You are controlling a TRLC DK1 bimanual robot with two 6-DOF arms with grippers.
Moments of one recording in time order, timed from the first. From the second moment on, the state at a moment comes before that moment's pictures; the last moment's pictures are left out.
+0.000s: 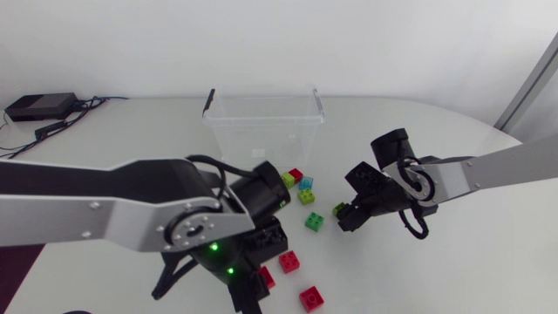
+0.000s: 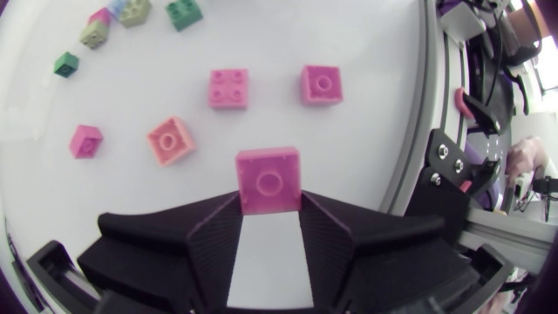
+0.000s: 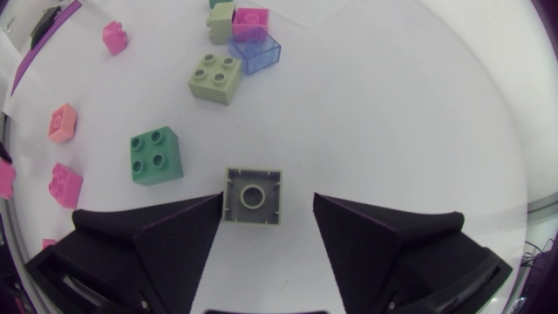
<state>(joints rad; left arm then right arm) -0.92 1.63 0.98 -0.74 0.12 0.21 0.28 1.76 0.77 -0.09 -0.14 -0.37</state>
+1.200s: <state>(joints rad) -0.37 1.80 1.34 -0.12 0.11 0.07 0.41 1.38 0.89 -0.38 -0.17 -0.33</state>
